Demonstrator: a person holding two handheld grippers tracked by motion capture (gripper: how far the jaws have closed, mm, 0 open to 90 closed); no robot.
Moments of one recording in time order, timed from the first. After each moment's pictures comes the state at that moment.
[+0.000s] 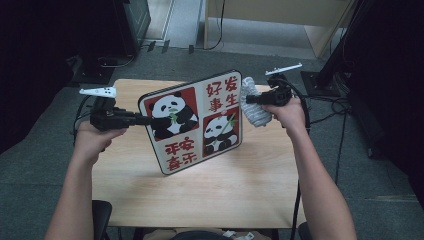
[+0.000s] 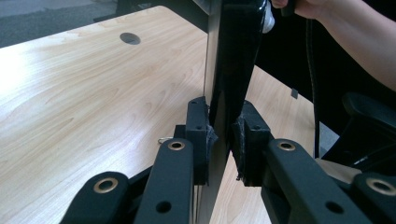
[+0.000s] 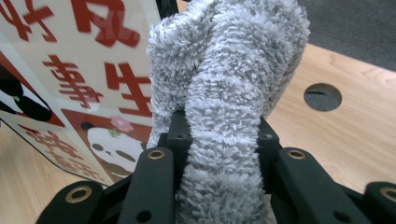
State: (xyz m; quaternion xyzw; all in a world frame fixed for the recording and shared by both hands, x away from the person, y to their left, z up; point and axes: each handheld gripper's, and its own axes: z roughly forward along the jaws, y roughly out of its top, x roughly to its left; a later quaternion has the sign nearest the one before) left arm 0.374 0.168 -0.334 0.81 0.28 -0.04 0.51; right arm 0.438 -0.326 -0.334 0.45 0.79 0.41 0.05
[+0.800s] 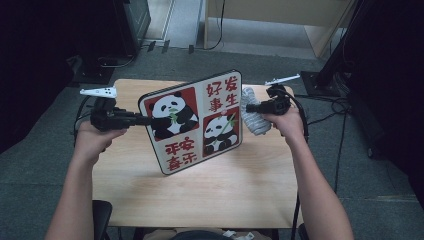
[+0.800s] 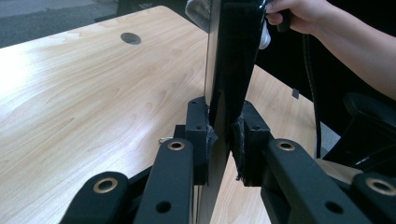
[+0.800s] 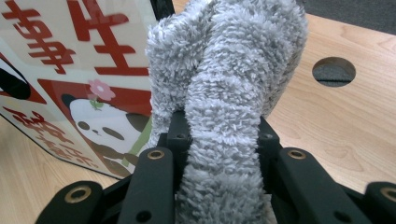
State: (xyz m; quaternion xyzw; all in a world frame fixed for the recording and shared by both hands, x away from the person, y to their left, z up) left arm 0.374 0.167 -0.335 0.81 0.28 -0.04 0.51; right arm 0.431 -0.331 -0.365 0.46 0.79 0.41 0.03
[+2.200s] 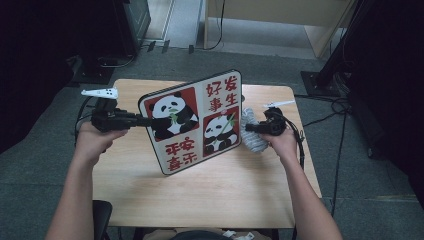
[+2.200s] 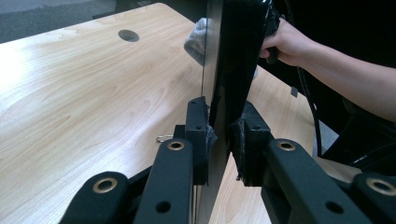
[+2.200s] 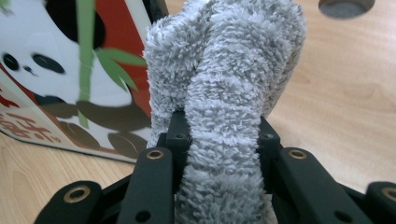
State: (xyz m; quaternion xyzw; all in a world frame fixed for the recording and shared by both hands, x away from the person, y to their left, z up) left arm 0.373 0.165 -0.337 0.81 0.28 -0.05 0.51; right arm 0.407 -0.336 -0.440 0.48 0.78 0.40 0.03
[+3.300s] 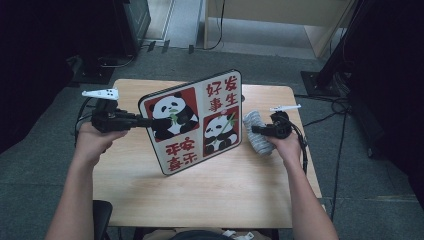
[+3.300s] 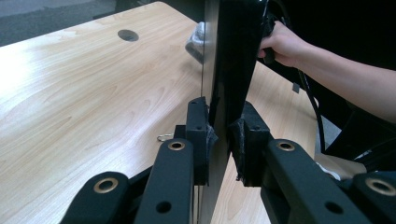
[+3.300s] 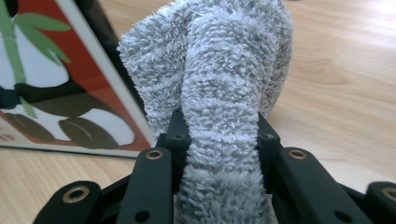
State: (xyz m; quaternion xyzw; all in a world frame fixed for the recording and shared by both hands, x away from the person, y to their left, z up) left arm 0.369 0.163 -0.335 0.82 0.27 -0.04 0.51; right arm 0.406 -0.361 -0.456 0.51 0.76 0.39 0.06
